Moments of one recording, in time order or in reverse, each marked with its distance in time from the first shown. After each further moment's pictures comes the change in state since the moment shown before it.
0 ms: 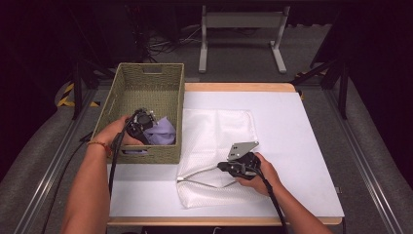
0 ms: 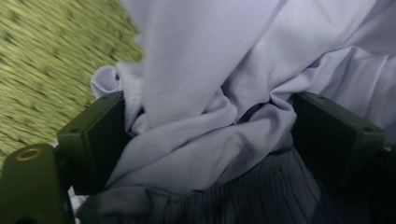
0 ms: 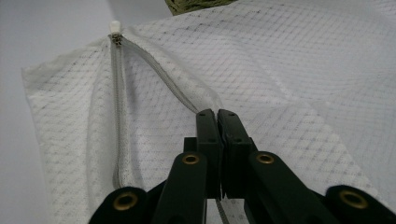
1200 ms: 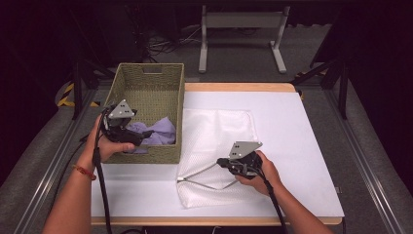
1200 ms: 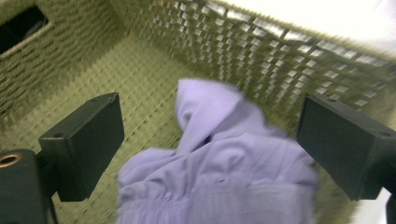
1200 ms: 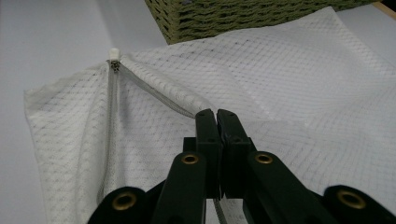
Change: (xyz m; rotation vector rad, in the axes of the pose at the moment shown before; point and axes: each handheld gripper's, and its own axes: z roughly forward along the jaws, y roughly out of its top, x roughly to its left) left arm -0.040 -0.054 -0.075 -0.689 0.221 -0.065; right arm 0.005 0.009 -0.012 -0.064 -0.057 -0.035
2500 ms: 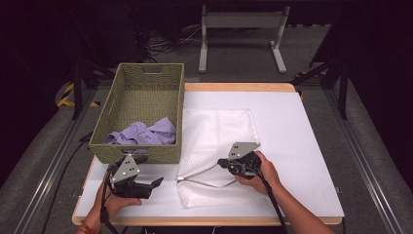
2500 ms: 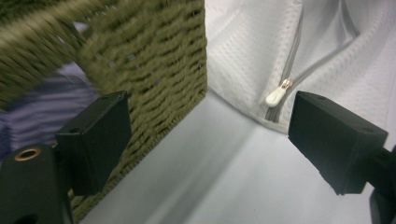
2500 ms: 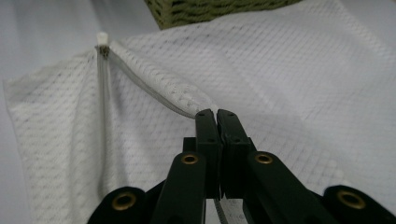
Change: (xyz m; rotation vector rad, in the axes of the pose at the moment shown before) left arm -0.120 -0.084 -0.010 -0.175 -0.066 -0.034; right arm -0.001 -0.002 0.005 0.014 -0.021 0.007
